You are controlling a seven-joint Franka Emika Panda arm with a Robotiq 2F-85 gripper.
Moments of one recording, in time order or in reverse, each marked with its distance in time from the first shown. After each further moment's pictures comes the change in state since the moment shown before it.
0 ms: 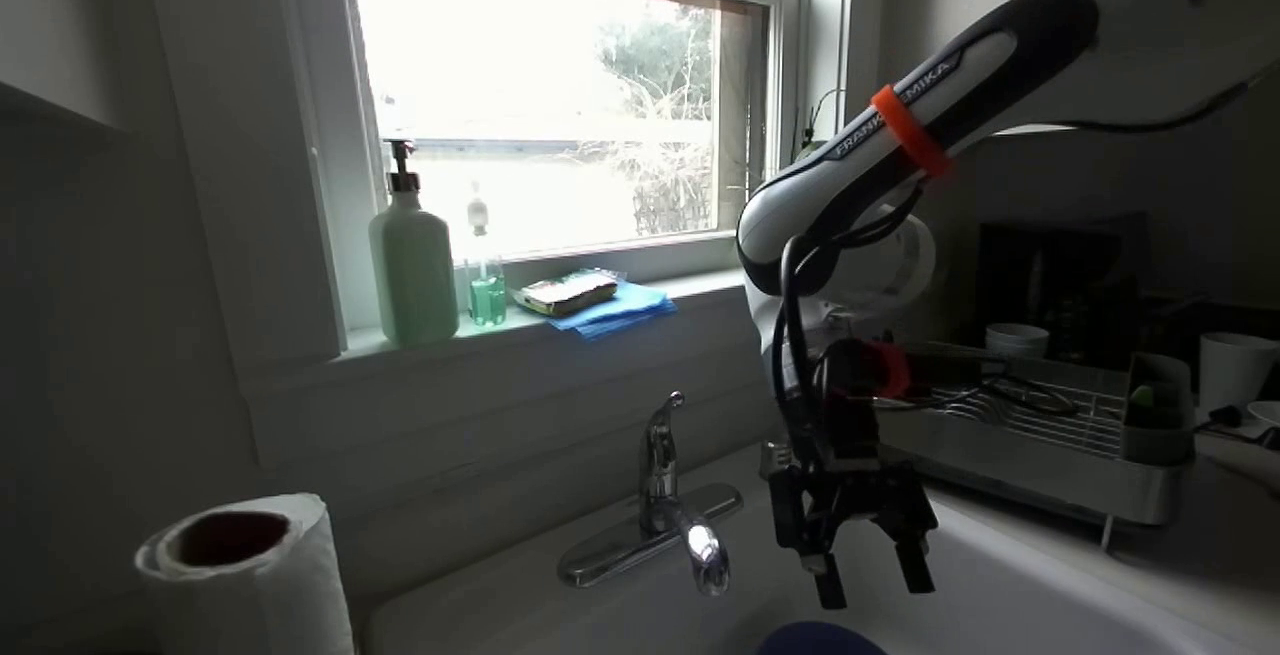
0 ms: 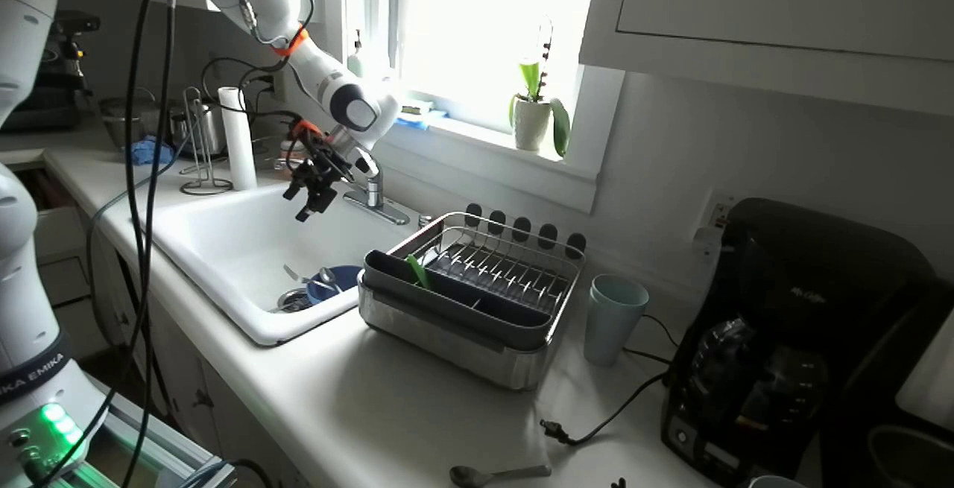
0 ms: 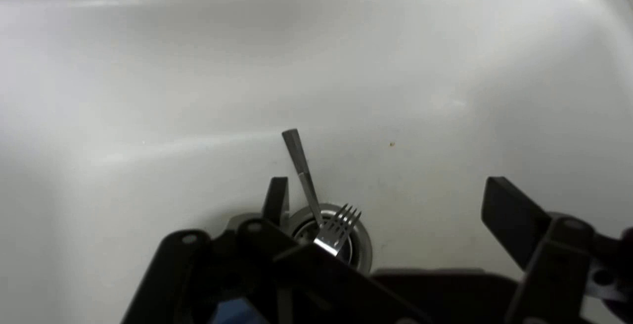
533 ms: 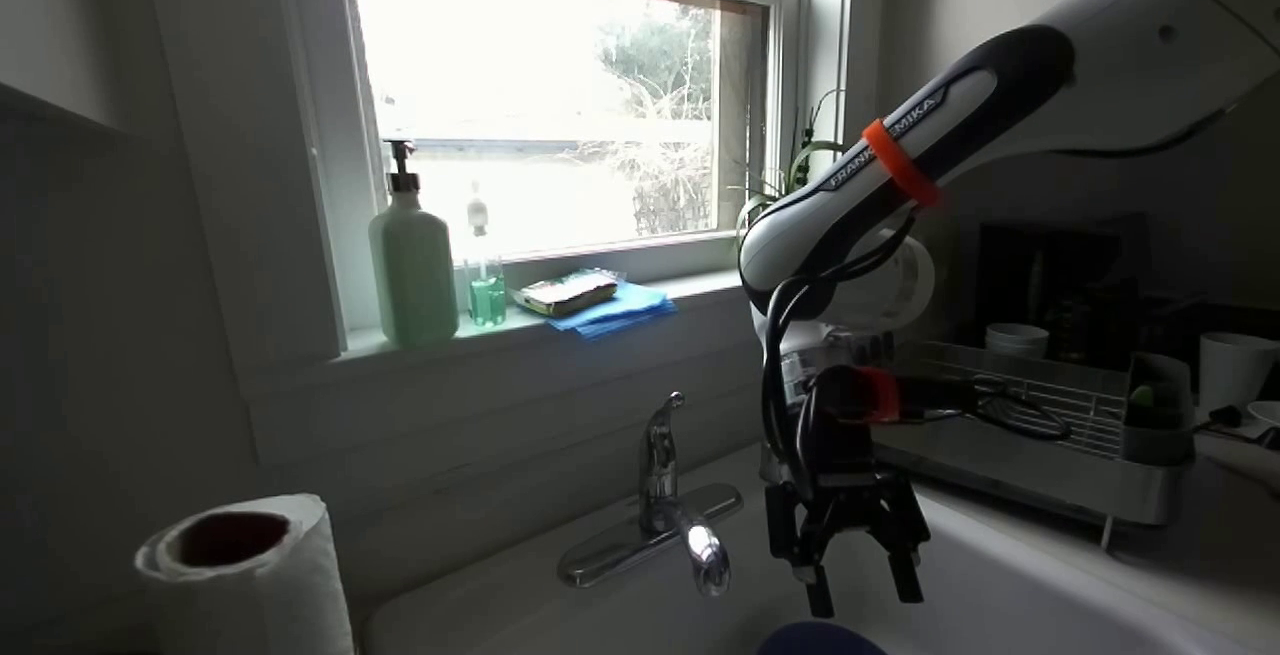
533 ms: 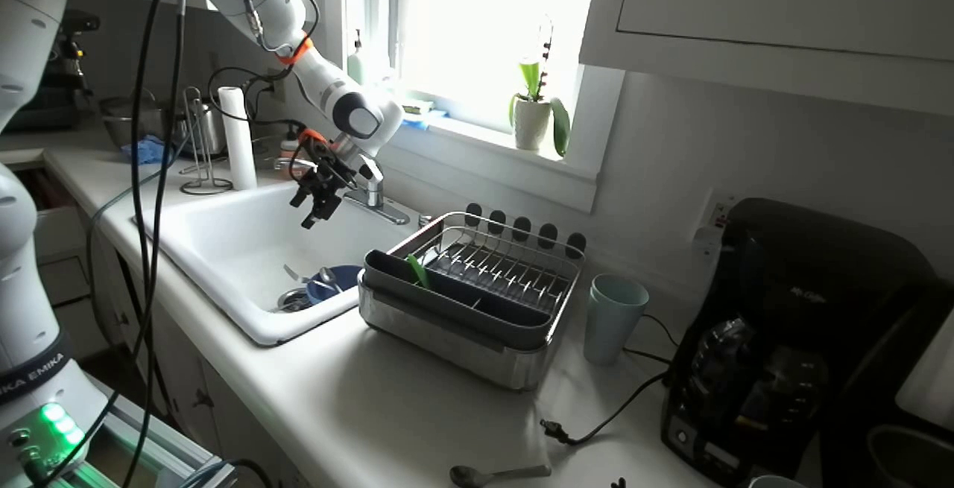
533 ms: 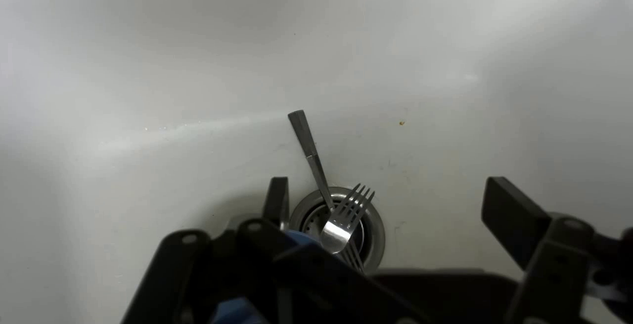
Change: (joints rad) arm -0.003 0.027 -0.007 0.000 -0.001 0.045 0.017
